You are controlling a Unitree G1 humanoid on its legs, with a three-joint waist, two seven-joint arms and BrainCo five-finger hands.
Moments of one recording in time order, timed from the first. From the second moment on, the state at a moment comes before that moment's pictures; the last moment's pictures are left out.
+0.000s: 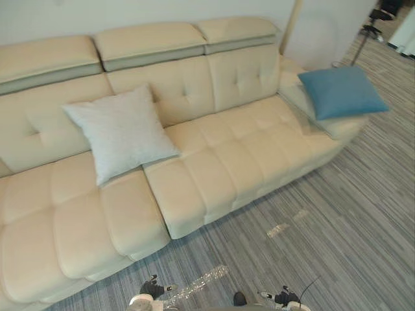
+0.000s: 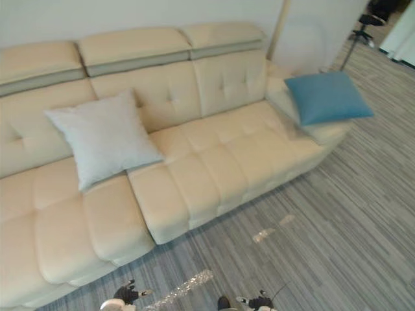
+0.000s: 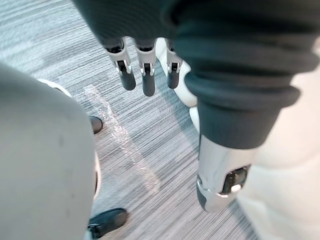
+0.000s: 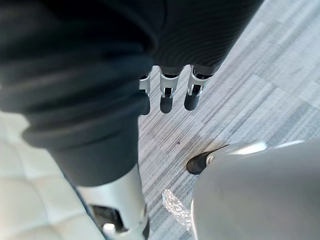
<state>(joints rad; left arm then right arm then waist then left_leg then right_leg) 0.01 0.09 0.09 1.10 0.08 -0.05 0.06 0.03 -0.03 -0.27 1.10 0.02 -0.02 -0.11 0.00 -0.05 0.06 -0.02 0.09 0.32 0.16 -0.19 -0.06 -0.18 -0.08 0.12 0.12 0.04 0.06</state>
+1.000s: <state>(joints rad) 0.03 0.06 0.11 1.02 0.00 -0.07 0.08 0.05 -0.03 -0.31 1.04 0.06 -0.04 -0.15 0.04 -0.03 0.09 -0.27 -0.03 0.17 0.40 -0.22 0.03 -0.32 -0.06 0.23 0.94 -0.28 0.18</state>
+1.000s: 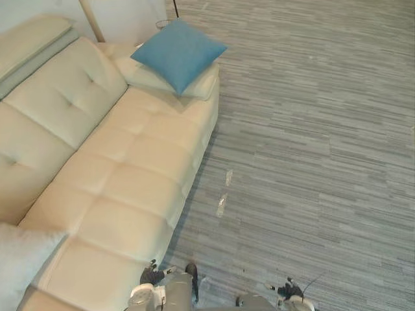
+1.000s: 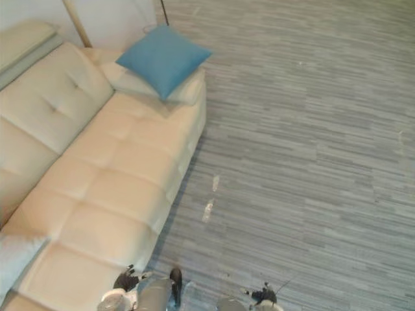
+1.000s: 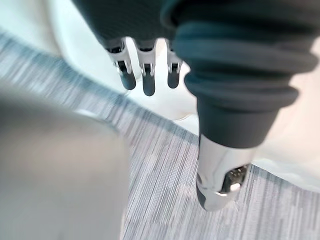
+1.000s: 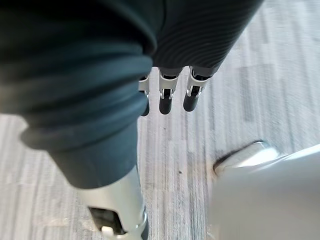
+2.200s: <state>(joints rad) -0.04 0.05 -0.11 1.05 0.04 -0.06 0.08 0.03 -0.04 -0.35 1.05 0.08 -0.04 -0.16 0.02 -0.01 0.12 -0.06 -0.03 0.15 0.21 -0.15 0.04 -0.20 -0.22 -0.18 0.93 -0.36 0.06</state>
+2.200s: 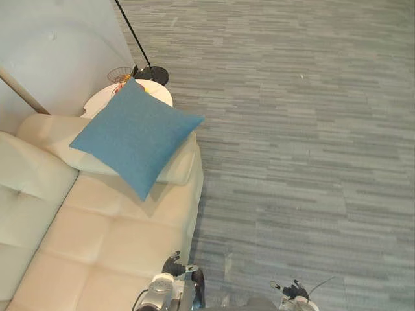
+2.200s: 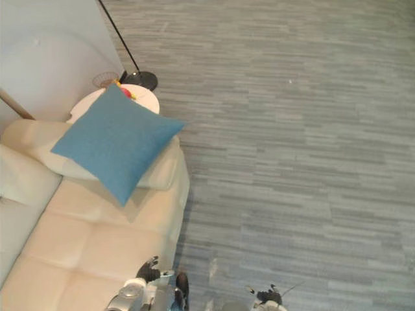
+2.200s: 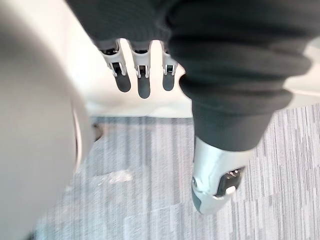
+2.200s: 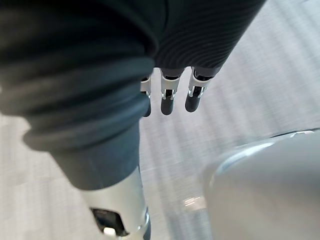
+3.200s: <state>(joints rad) 0.00 0.03 -0.02 1.07 0.04 -0.07 0.08 0.10 -0.09 -0.35 1.08 0.08 -0.05 -0.14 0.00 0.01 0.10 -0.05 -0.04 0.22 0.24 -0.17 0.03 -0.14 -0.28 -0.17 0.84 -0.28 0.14</state>
